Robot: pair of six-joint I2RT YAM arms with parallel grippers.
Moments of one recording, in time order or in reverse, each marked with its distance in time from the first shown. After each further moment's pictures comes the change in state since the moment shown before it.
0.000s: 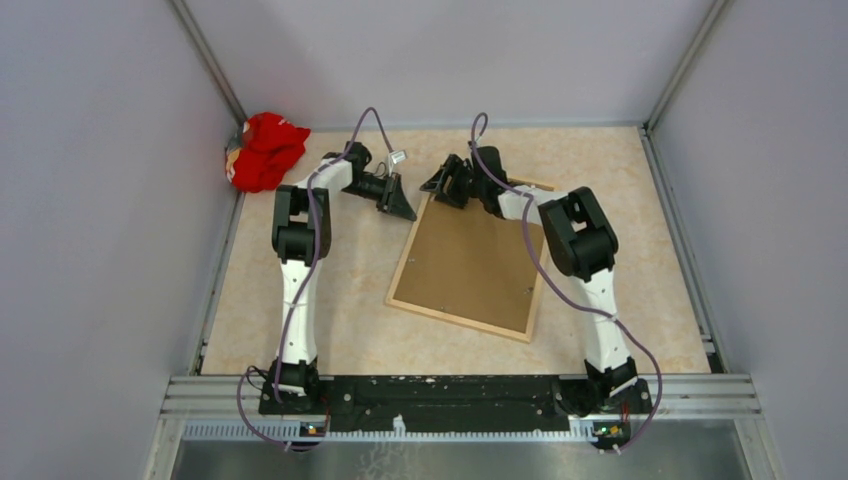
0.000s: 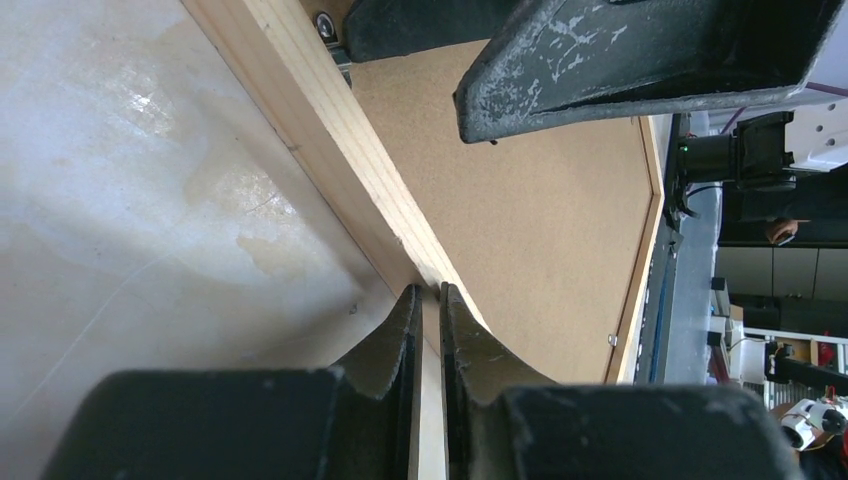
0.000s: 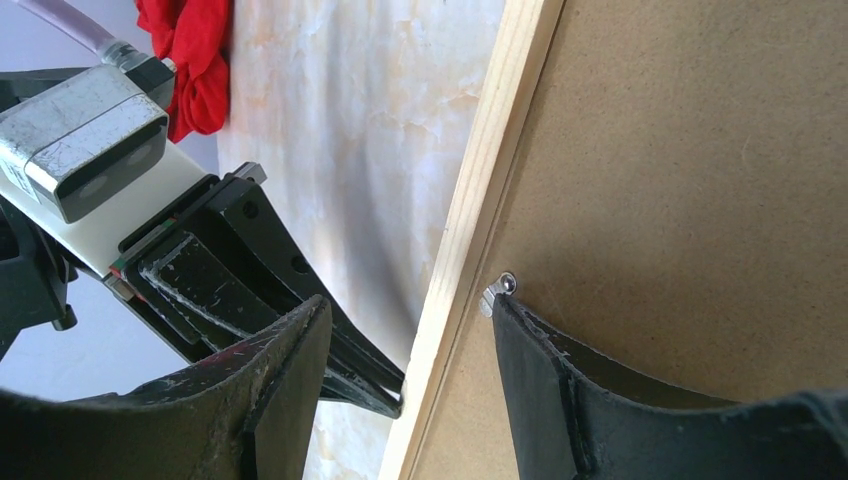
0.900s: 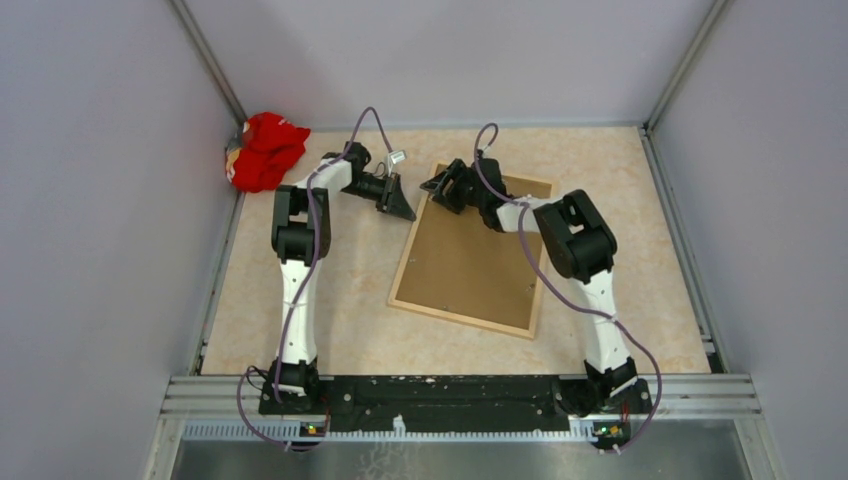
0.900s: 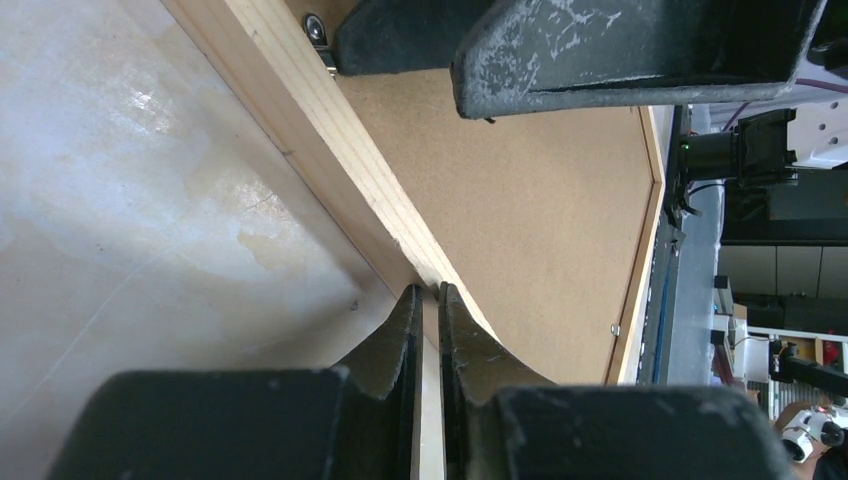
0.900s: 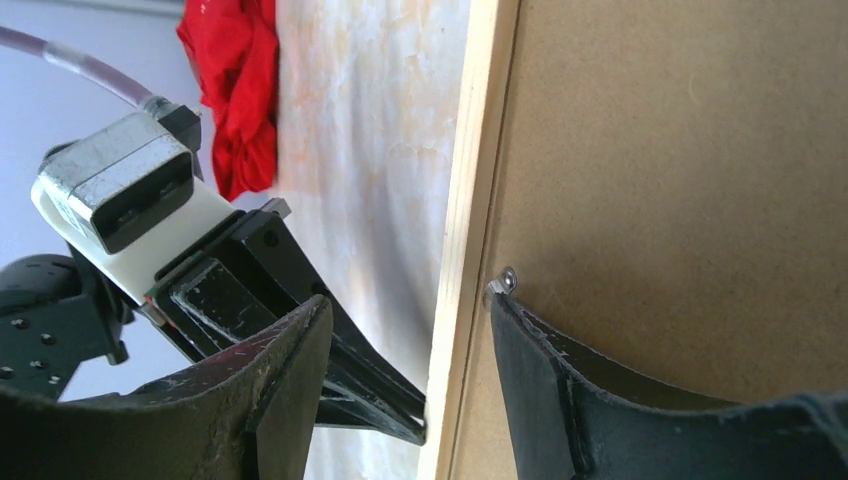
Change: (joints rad) left arm 0.003 0.000 -0.002 -0.007 0.002 0.016; right arm 0.025 -0.008 -0.114 0.209 0.088 0.146
